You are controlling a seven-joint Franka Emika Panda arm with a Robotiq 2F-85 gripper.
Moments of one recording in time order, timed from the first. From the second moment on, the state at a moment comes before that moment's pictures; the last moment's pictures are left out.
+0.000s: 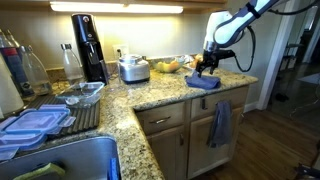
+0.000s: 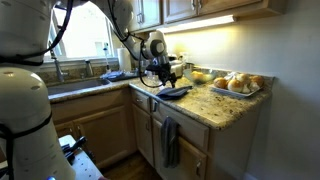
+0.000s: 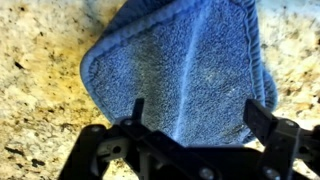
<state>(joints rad) 0.09 0.36 -0.03 -1.91 -0.16 2.51 0.34</state>
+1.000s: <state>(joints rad) 0.13 0.46 -0.11 -1.82 -0.17 2.50 0.39</state>
